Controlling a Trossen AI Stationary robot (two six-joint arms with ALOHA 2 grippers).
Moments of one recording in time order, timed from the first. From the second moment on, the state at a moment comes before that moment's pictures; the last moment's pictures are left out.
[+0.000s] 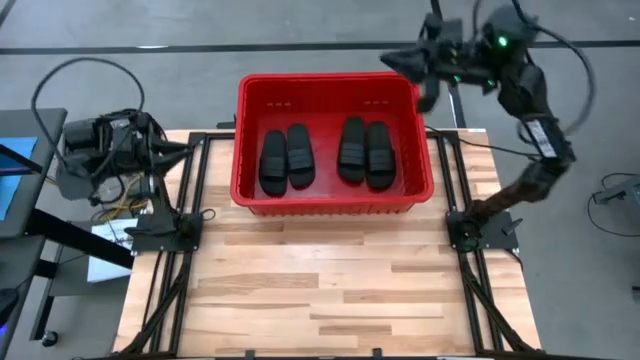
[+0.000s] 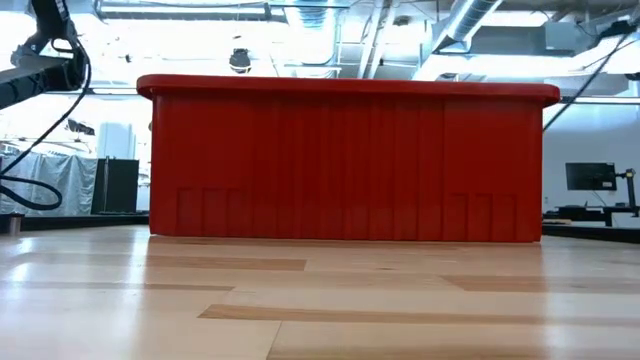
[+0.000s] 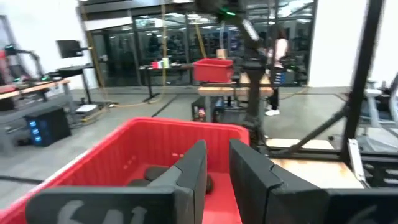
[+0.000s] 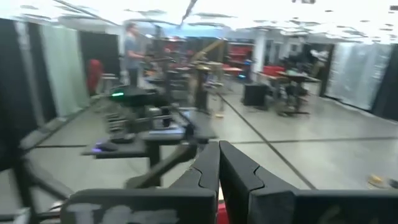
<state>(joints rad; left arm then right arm) -1.36 0.59 1.37 -1.51 -1.57 -0.71 -0.57 1.47 2.18 -0.66 -0.47 -0.08</state>
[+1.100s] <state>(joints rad) -1.14 0.74 0.97 -1.56 -1.57 -1.32 0.03 0.62 0.76 0.12 -0.26 0.05</state>
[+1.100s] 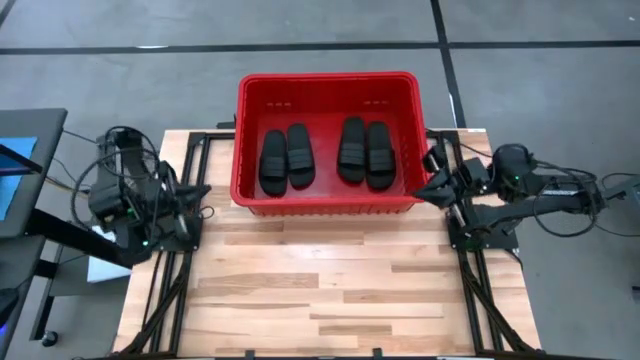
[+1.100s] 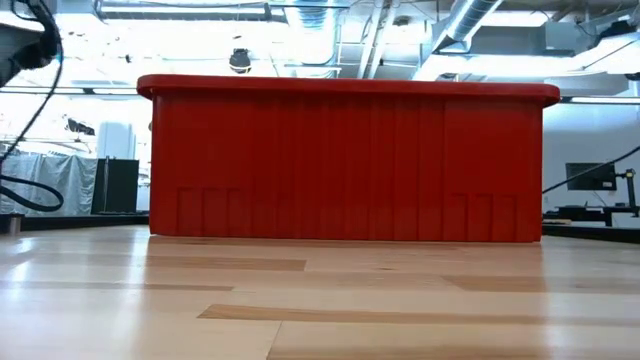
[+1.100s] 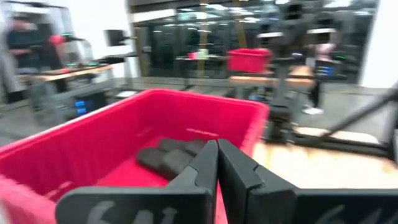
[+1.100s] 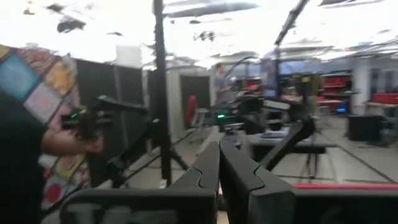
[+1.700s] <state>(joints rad) -1.43 0.86 1.41 -1.21 -1.57 -0.49 0.17 0.51 0.62 0.19 -0.13 0.10</state>
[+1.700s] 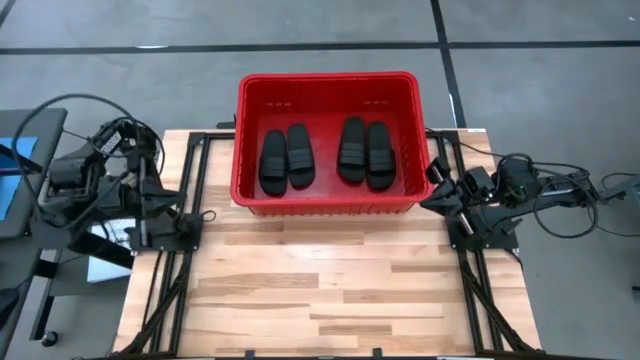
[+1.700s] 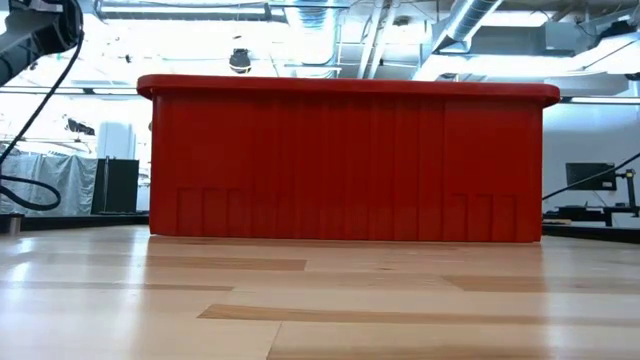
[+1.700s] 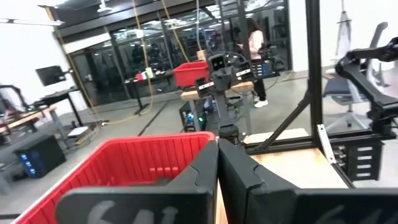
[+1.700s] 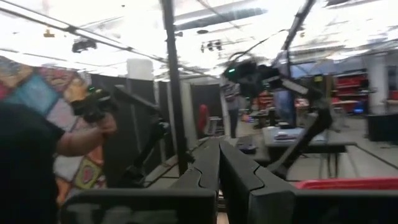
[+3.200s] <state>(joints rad) -0.40 0.90 1.54 -0.71 0.27 0.23 0.10 0.45 0.62 0.07 -0.31 0.19</state>
